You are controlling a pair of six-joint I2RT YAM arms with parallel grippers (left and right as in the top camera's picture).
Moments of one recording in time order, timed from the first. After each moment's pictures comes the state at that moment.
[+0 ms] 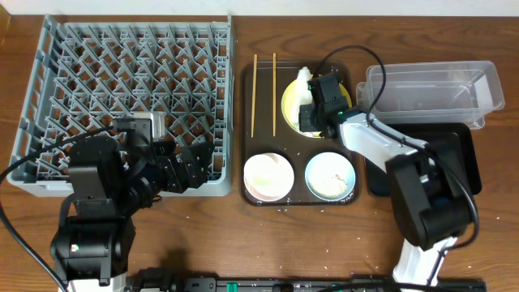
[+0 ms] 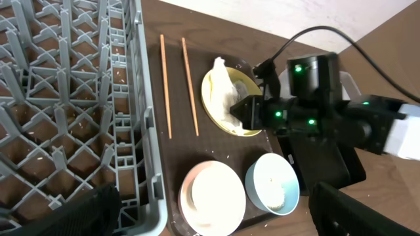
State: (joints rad) left arm 0.02 0.80 0.97 -0.79 0.53 -0.25; right arm 0.40 1.97 1.19 -0.22 0.02 0.36
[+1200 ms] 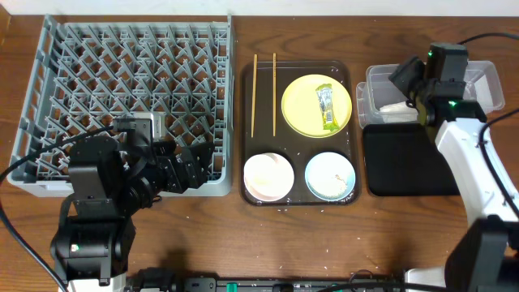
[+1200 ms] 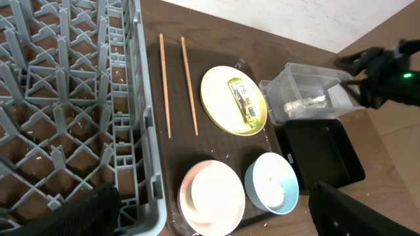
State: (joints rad) left arm 0.02 0.80 0.97 -0.79 0.54 -0.25; right arm -0.02 1.59 1.20 -0.31 0.03 0.70
